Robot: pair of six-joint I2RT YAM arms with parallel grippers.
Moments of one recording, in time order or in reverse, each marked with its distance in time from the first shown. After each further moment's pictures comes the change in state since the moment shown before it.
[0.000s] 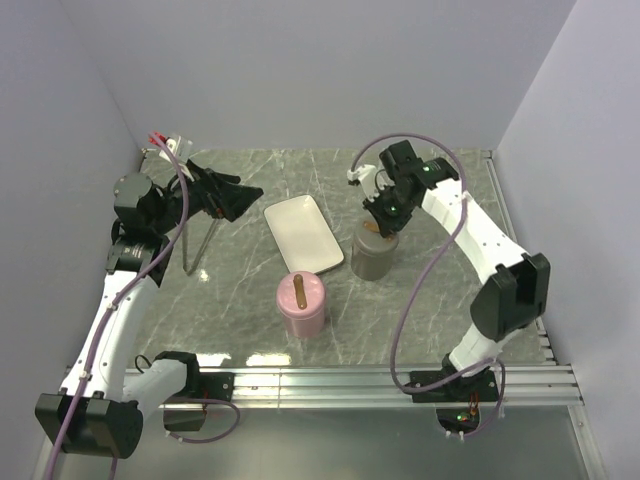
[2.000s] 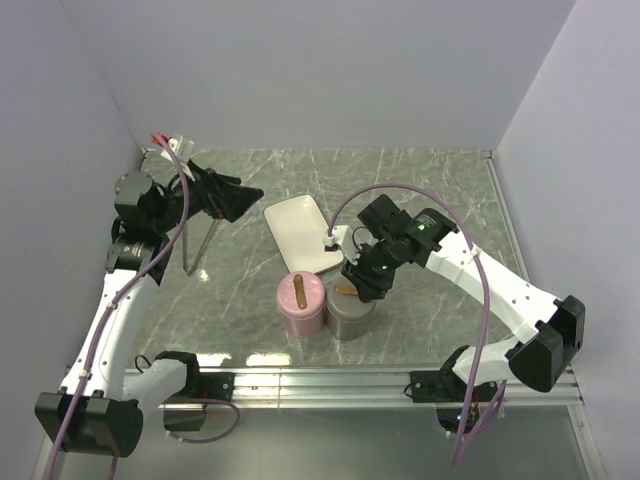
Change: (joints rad) left arm 0.000 0.009 0.011 -0.034 0.006 0.009; right arm 0.328 -0.333 -0.337 -0.012 -0.214 0.052
